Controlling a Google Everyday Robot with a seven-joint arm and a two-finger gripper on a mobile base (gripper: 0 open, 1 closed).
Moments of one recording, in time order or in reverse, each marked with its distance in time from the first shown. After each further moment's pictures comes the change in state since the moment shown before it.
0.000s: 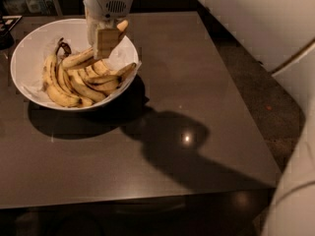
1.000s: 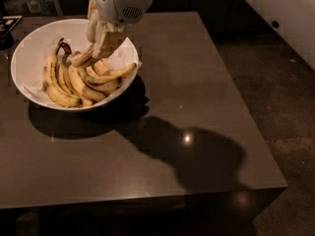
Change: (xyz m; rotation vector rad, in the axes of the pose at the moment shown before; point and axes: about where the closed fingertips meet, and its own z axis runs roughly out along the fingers) arm -0.010 0.021 -0.033 0.156 -0.127 -0.044
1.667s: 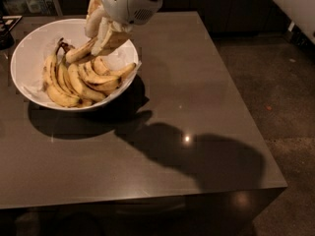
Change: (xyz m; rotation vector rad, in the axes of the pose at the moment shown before) arm -0.012 0.005 -0.019 0.082 -0.099 -0.077
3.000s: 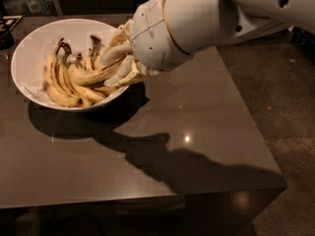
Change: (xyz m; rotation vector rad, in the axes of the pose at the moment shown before) arm -0.013 0.073 -0.027 0.127 -0.108 0.043
